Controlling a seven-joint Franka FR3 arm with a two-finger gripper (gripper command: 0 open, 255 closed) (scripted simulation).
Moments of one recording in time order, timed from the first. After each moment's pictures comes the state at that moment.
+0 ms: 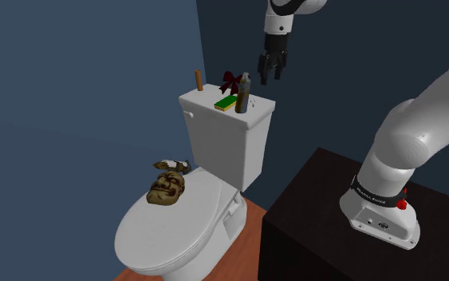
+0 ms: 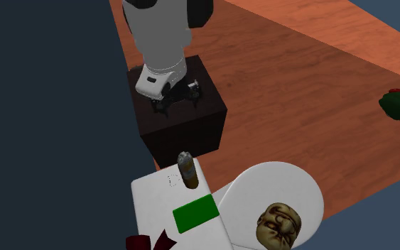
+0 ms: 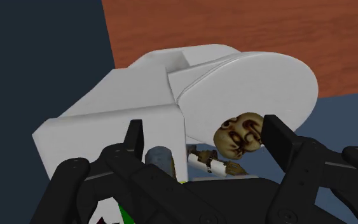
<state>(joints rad) -0.04 -0.41 -0.10 -2.27 0.05 1.86 -0.12</state>
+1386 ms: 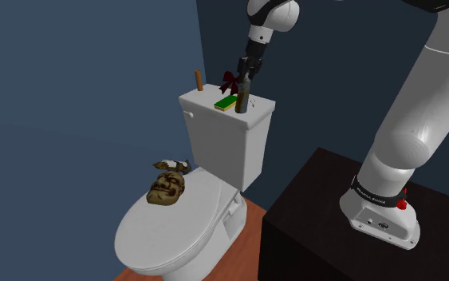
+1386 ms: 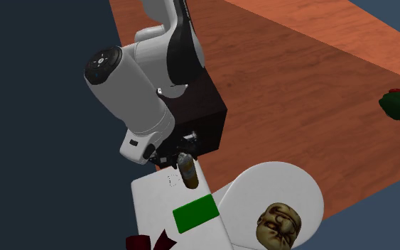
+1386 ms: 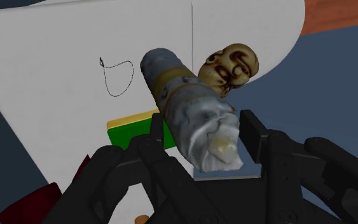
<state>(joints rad) -0.03 -0.04 -0.21 -2.03 0.33 2.12 -0.36</state>
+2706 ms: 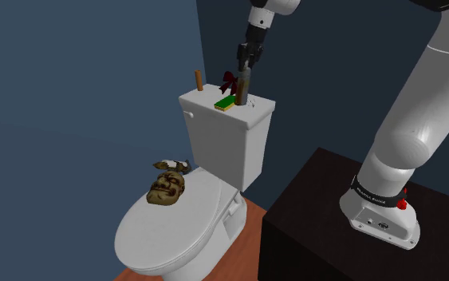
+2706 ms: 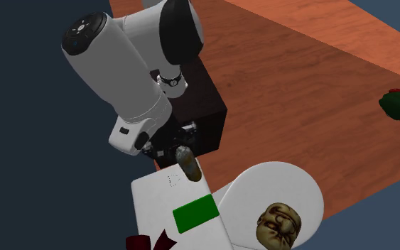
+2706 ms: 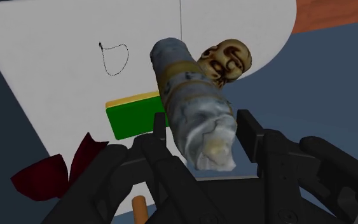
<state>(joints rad) -0.04 -0.06 -0.22 -1.92 0.31 2.00 -0.31</state>
